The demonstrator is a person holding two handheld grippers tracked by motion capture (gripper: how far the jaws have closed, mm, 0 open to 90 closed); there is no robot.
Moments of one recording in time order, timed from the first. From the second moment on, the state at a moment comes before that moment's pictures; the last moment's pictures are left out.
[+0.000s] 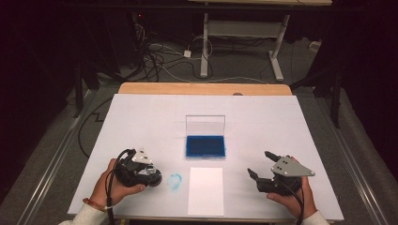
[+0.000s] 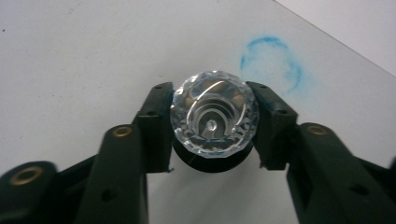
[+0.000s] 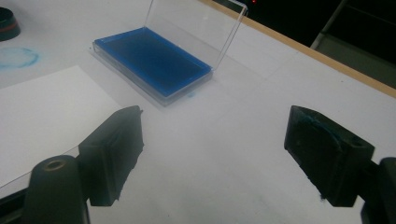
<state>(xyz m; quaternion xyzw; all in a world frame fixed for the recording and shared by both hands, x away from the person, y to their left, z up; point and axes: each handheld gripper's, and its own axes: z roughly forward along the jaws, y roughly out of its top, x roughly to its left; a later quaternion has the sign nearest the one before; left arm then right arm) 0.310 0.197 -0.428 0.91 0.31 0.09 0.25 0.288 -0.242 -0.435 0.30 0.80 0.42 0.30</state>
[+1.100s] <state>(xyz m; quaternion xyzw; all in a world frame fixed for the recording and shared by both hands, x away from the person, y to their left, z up) 0.333 0.193 -0.393 0.88 0.30 0.16 0.32 0.293 -0.242 -0.439 0.31 0.80 0.42 0.29</state>
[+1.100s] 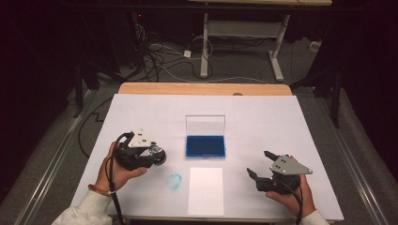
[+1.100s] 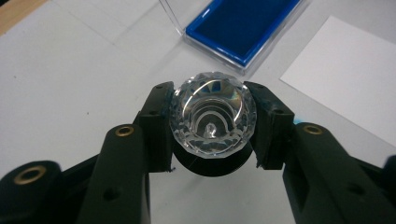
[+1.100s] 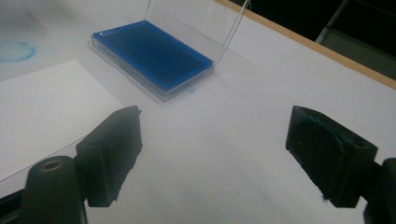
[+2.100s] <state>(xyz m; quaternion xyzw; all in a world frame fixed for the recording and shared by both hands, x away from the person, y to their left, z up) 0.354 0.157 -0.380 0.88 0.25 0.15 0.37 0.286 -0.244 -0.447 0.31 0.81 0.40 0.30</state>
